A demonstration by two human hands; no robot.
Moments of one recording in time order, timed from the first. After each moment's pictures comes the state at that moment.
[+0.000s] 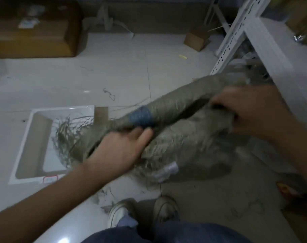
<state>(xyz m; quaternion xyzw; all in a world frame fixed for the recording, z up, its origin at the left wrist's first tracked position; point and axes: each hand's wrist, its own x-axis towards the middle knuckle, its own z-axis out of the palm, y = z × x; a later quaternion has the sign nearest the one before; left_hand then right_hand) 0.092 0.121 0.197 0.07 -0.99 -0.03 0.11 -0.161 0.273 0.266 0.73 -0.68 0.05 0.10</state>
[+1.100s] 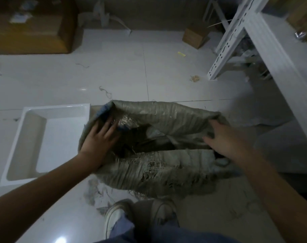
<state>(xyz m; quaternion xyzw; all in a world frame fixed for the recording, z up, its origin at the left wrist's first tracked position) 0.100 0.073 0.113 0.18 -0.92 0.19 -0.30 -0.150 0.281 0.163 0.34 -0.91 -0.01 -0.23</state>
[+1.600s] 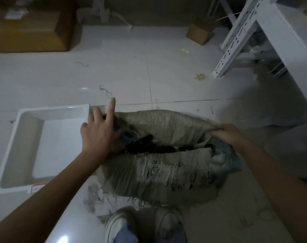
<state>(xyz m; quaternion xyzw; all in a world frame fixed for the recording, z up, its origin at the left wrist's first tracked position) 0.072 0.048 0.100 0.44 -0.90 0.01 -0.01 -0.213 0.261 0.081 0.14 -0.88 0.26 -0.36</state>
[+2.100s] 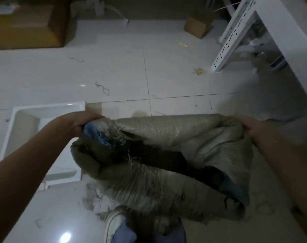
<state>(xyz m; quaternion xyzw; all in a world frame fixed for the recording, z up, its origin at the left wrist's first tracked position) 0.070 -0.015 0.107 0.57 -0.56 -0.59 -0.11 -0.248 0.273 0.100 0.02 -0.80 0.33 -0.50</state>
